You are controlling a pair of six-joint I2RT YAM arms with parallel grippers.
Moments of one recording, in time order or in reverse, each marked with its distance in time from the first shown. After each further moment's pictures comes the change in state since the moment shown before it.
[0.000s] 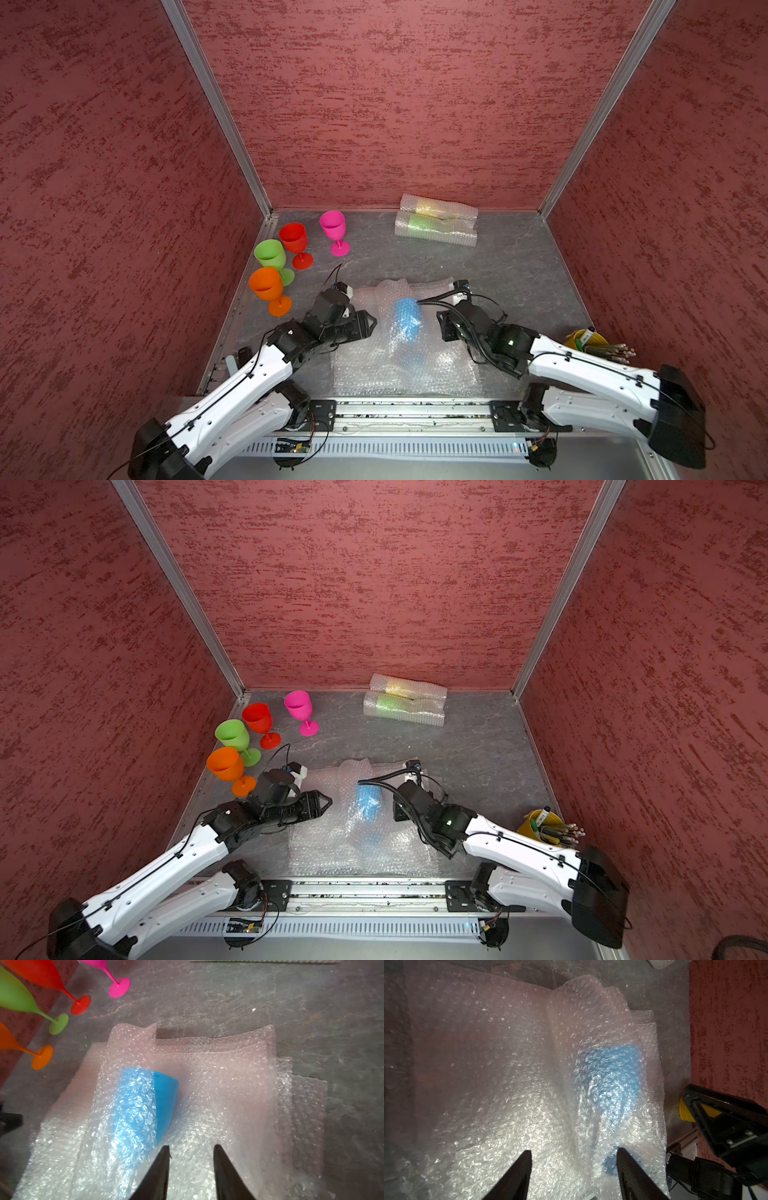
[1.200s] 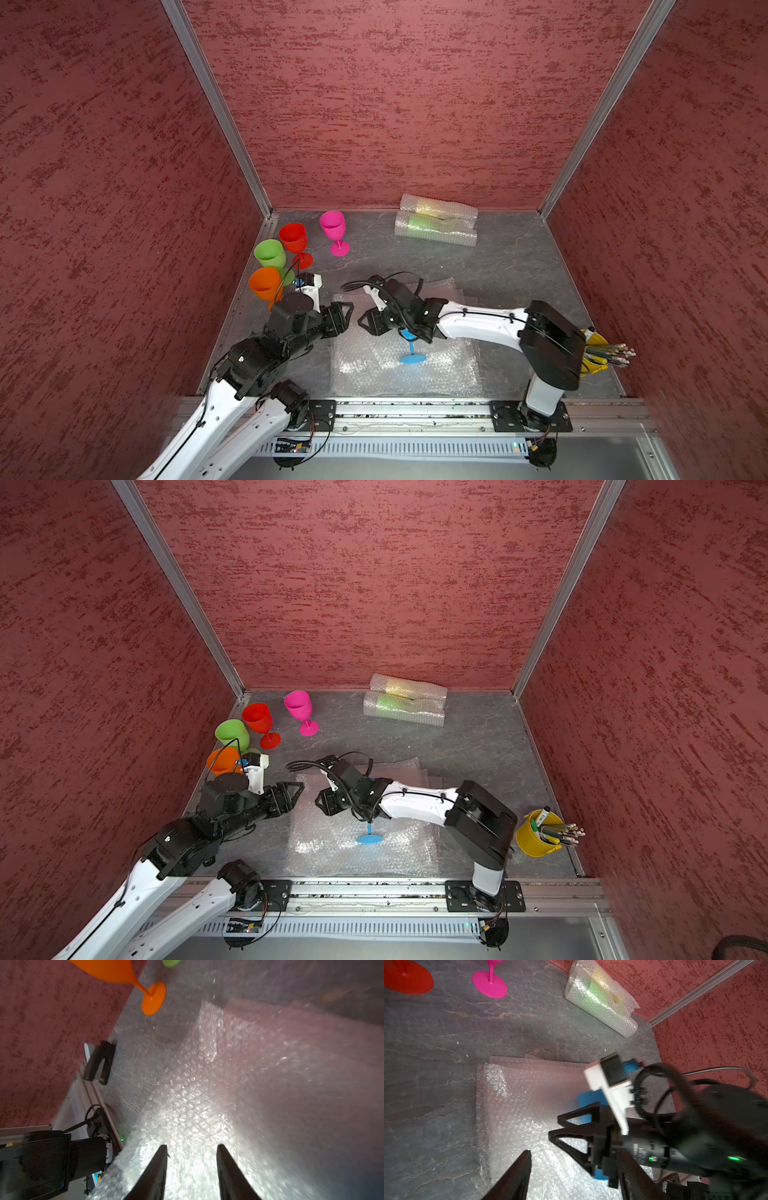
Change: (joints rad) left arm 0.071 -0.233 0.124 -0.179 -0.128 0.079; right arm 0.053 0.591 0.427 0.308 -0.504 -0.076
